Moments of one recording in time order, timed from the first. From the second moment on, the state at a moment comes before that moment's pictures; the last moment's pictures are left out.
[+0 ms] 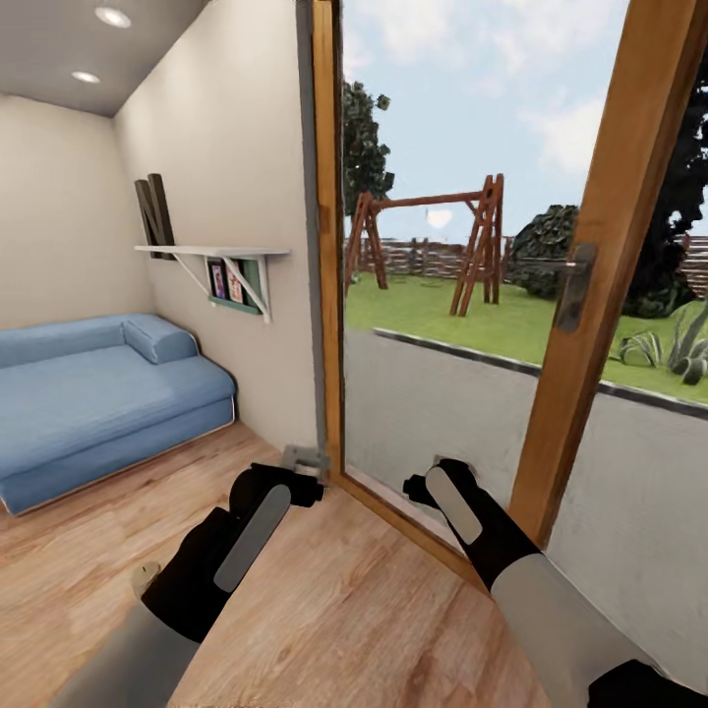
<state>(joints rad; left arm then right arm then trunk) -0.65 -0.02 -0.48 -1.36 0.62 1.05 0.65 -0.78 0.06 0.34 -0.87 -0.81 0.71 -0.72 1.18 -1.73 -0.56</state>
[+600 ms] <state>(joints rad) -0.65 -0.02 -0.48 -1.36 0.62 1.05 0.65 -0.78 0.06 0.34 -0.87 -0.81 0.71 -0.72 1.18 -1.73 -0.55</state>
